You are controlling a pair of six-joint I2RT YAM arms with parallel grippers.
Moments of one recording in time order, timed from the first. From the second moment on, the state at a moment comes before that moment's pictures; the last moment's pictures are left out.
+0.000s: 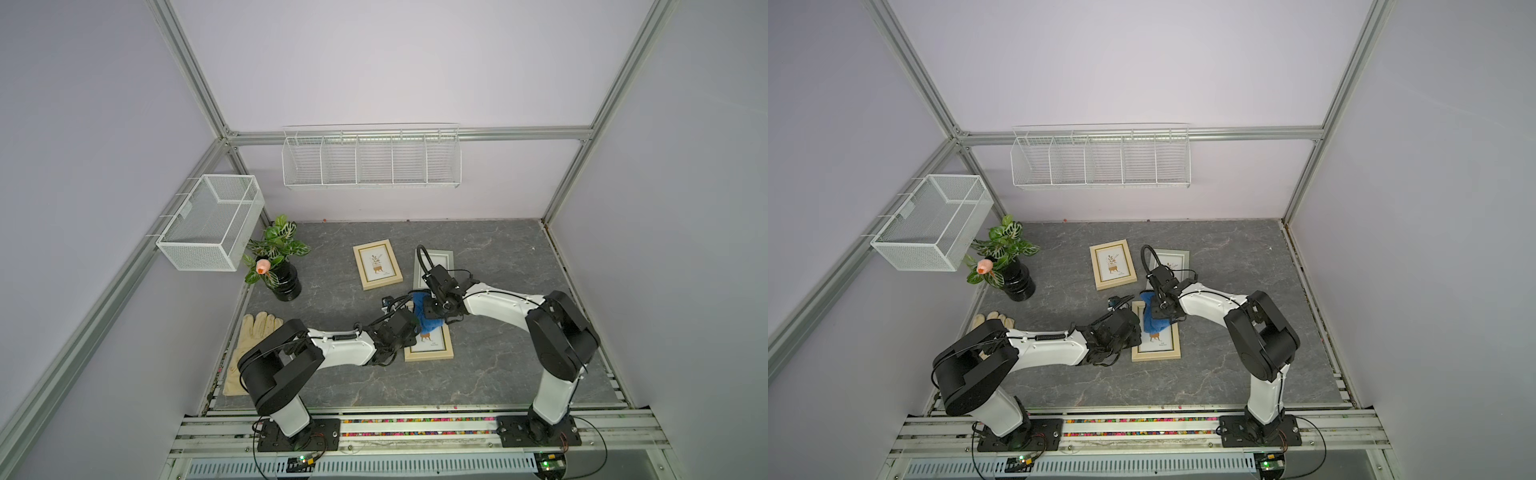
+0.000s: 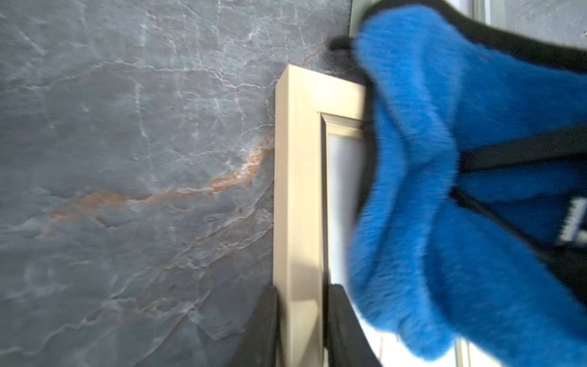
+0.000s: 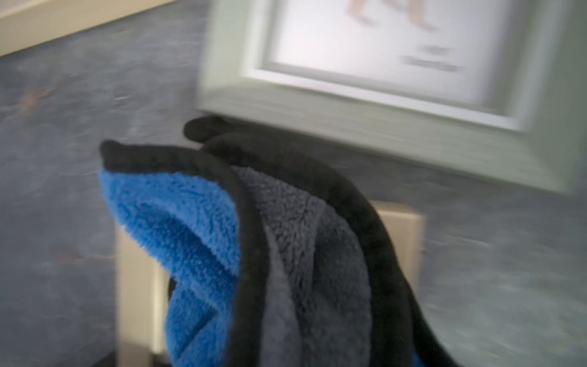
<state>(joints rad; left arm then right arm) -0.98 1.66 0.73 0.02 -0.24 -0.99 0.65 1.81 1.13 -0.48 0.05 0.56</state>
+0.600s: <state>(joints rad) -0.98 1.66 0.74 0.01 -0.25 -1.00 0.66 1.84 1.18 -0.51 0.07 0.55</state>
